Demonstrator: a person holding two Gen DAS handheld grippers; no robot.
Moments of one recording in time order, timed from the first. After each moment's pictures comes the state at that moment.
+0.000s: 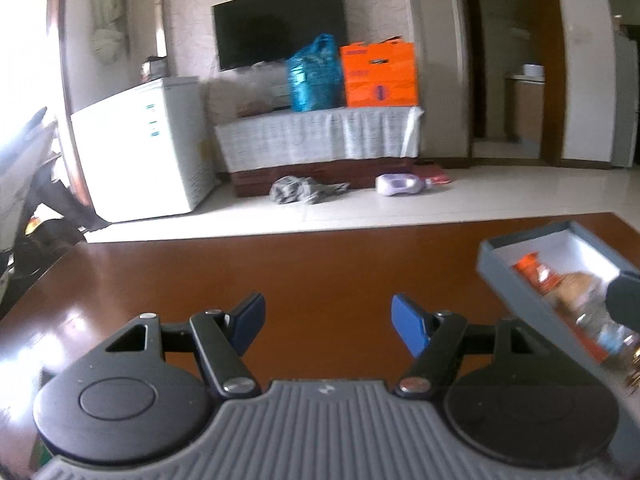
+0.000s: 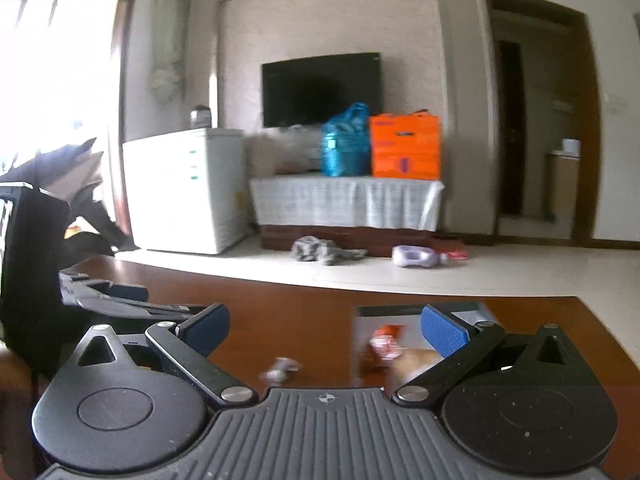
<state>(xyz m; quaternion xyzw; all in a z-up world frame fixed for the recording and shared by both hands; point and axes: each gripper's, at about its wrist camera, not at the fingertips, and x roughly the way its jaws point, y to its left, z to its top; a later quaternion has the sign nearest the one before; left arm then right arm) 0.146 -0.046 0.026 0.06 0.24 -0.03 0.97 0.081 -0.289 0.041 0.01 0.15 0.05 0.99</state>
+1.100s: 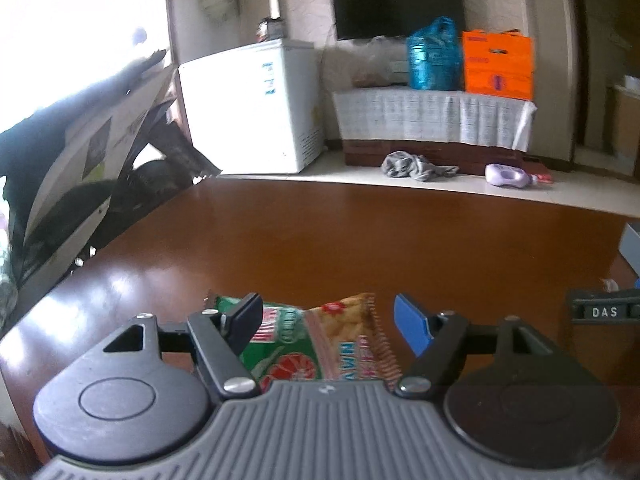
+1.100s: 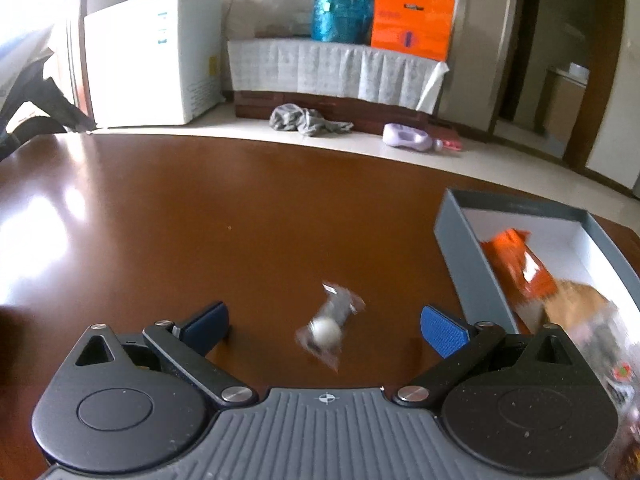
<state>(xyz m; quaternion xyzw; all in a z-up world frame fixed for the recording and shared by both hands) 0.113 0.121 0.010 0.02 0.27 0.12 0.95 0.235 -0.196 -0.052 -0.03 0.34 -0.01 0.94</state>
